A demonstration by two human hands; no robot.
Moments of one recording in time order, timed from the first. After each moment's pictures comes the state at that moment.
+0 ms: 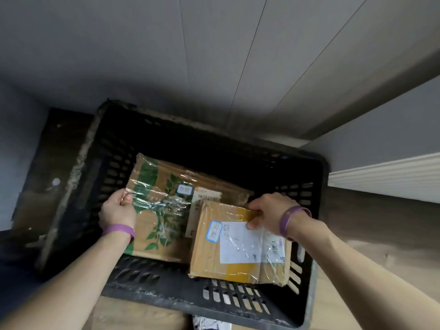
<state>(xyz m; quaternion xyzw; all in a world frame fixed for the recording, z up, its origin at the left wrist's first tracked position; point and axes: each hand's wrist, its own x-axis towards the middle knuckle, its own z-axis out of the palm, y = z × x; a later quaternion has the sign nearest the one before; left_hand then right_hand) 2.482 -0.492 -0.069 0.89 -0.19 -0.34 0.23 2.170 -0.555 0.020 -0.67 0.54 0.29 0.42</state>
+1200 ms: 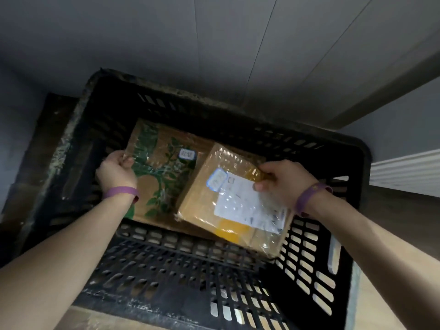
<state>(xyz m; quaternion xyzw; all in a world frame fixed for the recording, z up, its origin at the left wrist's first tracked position) 2.496 -0.549 -0.102 0.89 -0.32 -0.24 0.23 2.178 -0.582 -0.014 -0.66 0.61 0.10 0.42</state>
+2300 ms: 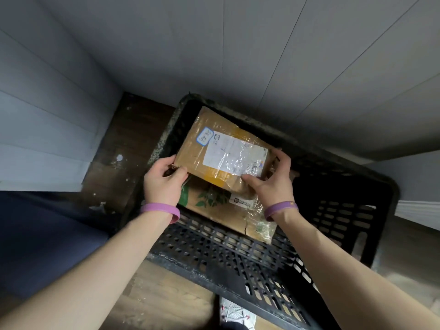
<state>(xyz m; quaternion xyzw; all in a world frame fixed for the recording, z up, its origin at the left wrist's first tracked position) 2.497 -0.514 0.023 0.79 -0.10 -0.43 0.43 2.302 -0.567 0.011 -0.46 0.69 -0.20 0.52</state>
